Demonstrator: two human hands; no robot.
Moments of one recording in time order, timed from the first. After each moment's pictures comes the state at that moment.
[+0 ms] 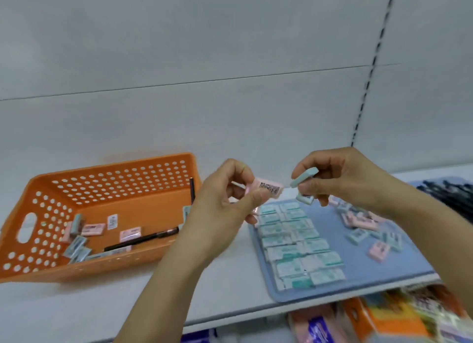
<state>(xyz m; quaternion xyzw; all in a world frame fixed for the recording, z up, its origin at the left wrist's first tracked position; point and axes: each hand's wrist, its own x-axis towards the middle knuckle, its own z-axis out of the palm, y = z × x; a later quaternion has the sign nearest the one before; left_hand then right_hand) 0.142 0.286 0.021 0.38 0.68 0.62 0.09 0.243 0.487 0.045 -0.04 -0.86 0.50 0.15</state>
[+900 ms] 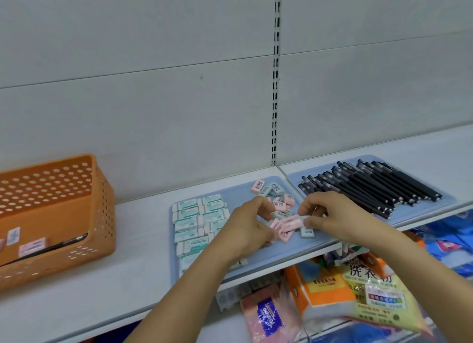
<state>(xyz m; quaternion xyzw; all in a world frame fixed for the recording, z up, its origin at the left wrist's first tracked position) 0.223 0.450 -0.058 0.38 0.79 0.39 0.28 0.357 0.614 -0.059 -0.22 -0.92 0.30 0.08</state>
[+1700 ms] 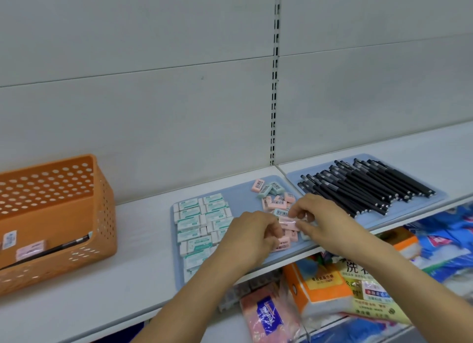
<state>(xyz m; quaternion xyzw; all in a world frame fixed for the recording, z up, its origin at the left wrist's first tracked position) 0.234 0.436 -0.055 0.51 0.82 0.22 0.13 0.351 0.586 -0.076 -0.19 -0.95 0.21 0.16</state>
